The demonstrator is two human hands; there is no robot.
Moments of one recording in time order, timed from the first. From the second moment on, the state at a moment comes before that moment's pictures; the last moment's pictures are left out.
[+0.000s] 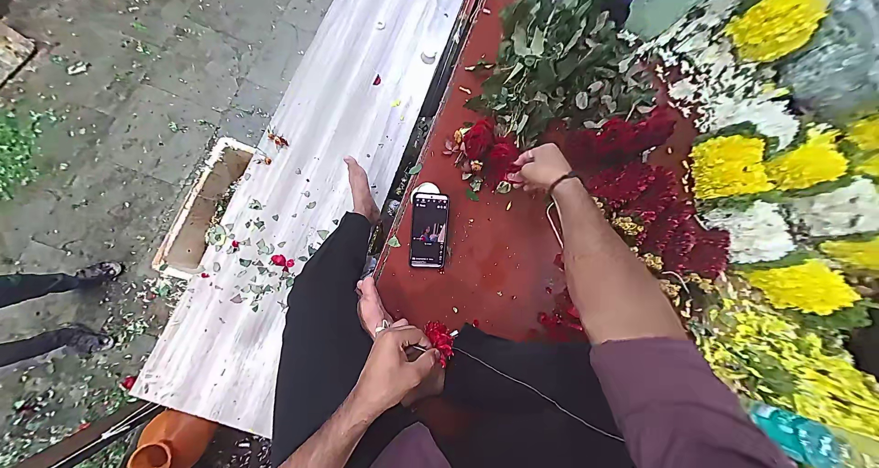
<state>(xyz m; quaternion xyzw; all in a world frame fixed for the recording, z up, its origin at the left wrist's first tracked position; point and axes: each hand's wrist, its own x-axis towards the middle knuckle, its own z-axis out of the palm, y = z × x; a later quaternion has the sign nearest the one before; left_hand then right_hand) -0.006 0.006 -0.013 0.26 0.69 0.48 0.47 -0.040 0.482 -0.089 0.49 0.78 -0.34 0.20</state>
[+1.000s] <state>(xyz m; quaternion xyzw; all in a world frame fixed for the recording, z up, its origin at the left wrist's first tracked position) 0.058 0.048 0.040 0.03 0.64 0.64 0.43 0.171 0.178 0.031 0.39 0.46 -0.79 -0.12</state>
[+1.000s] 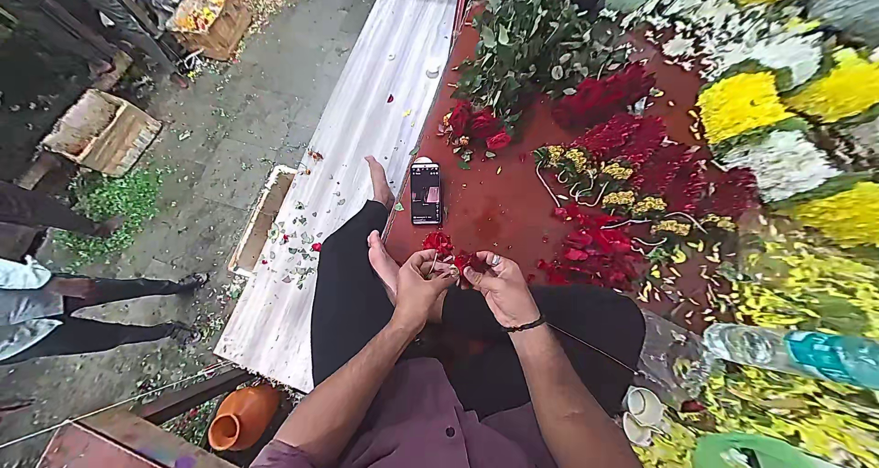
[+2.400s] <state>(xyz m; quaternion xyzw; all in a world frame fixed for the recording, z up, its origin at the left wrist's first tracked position) 0.042 0.043 0.030 -0.01 0.63 0.63 0.45 0.156 0.315 -0.029 0.47 0.71 -0.52 -0.02</state>
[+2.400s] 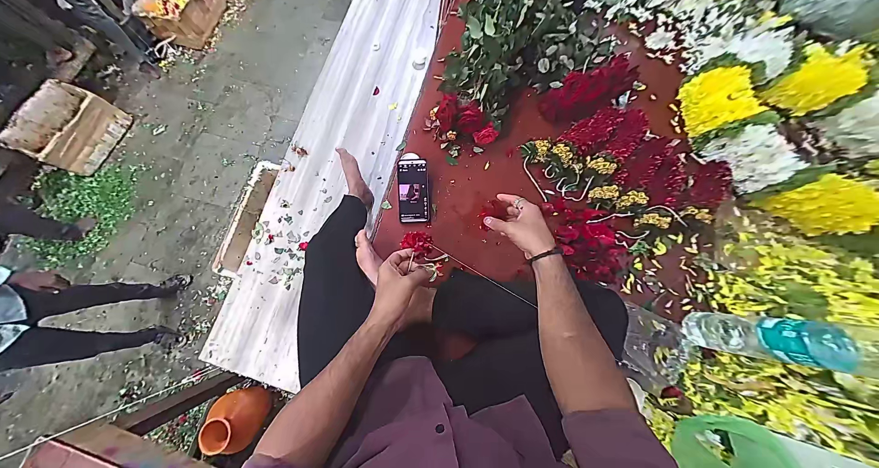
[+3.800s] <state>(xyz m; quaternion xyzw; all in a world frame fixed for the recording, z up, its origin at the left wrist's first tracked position) 0.000 0.039 0.048 0.28 0.87 0.13 0.38 0.206 0.219 0.028 0.29 0.67 -0.68 0.02</state>
